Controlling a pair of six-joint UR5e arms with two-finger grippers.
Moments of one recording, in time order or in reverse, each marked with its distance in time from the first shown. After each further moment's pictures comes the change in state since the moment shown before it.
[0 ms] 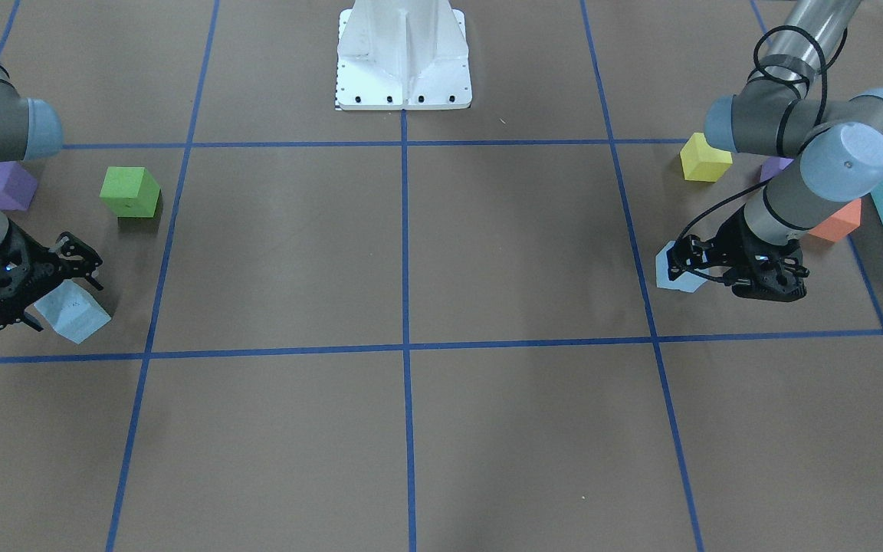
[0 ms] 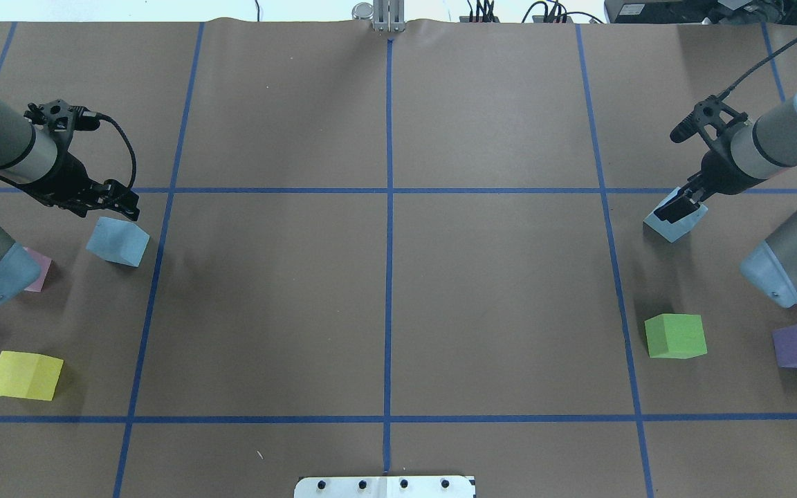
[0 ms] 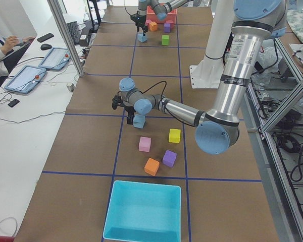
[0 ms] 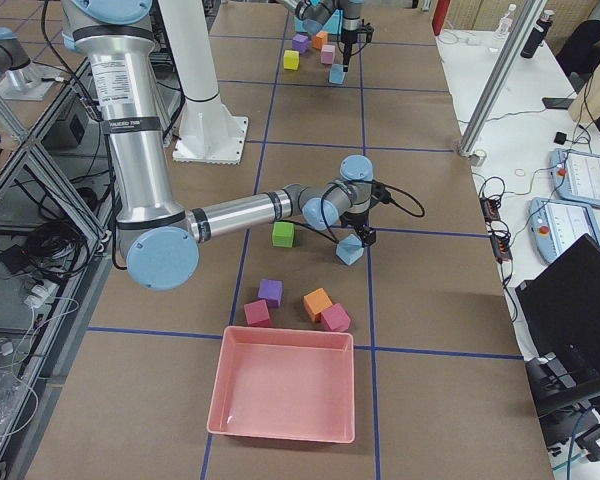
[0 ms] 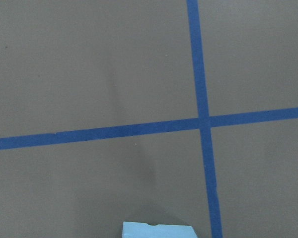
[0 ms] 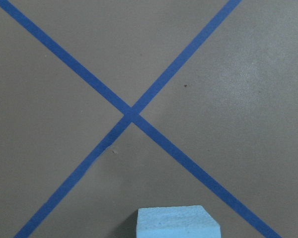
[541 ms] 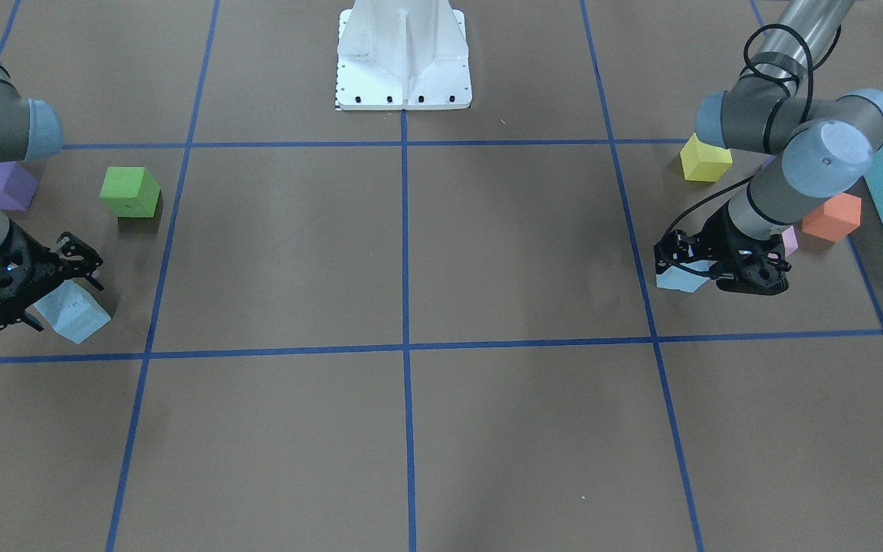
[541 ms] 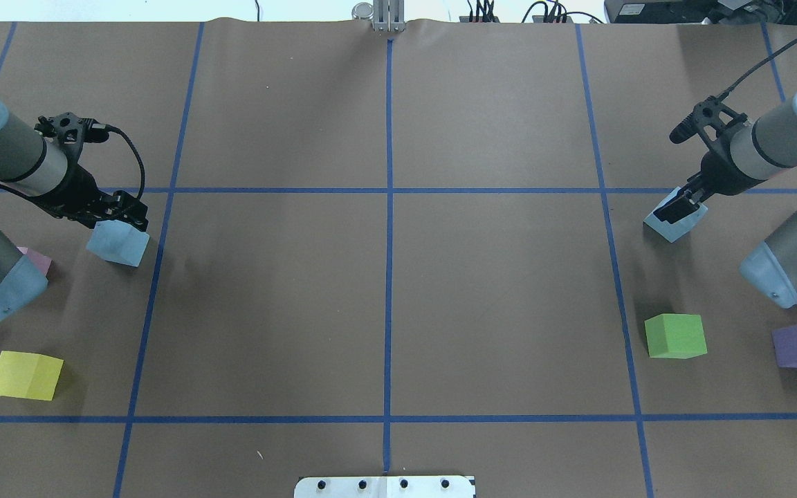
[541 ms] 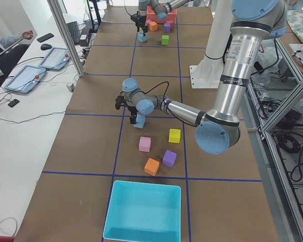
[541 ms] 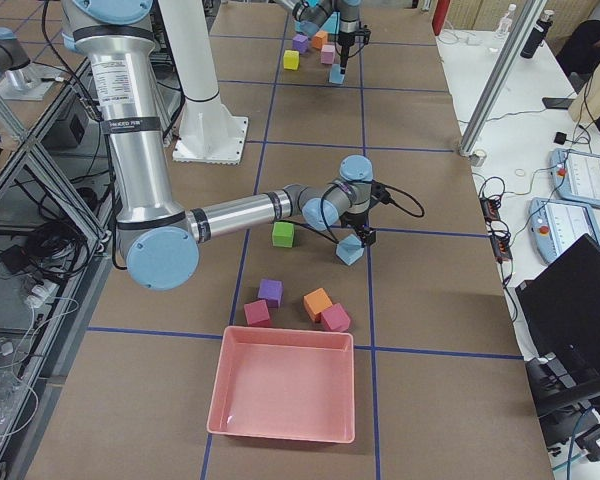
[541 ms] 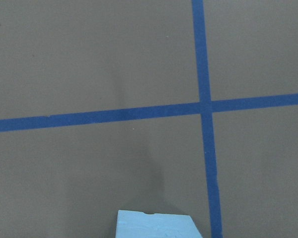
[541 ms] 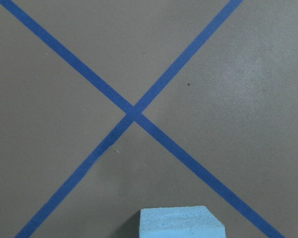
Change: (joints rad) left arm 0.040 0.006 -0.007 -0.010 0.005 -0.039; right arm -0.003 0.000 -0.002 0.002 -0.001 -0.002
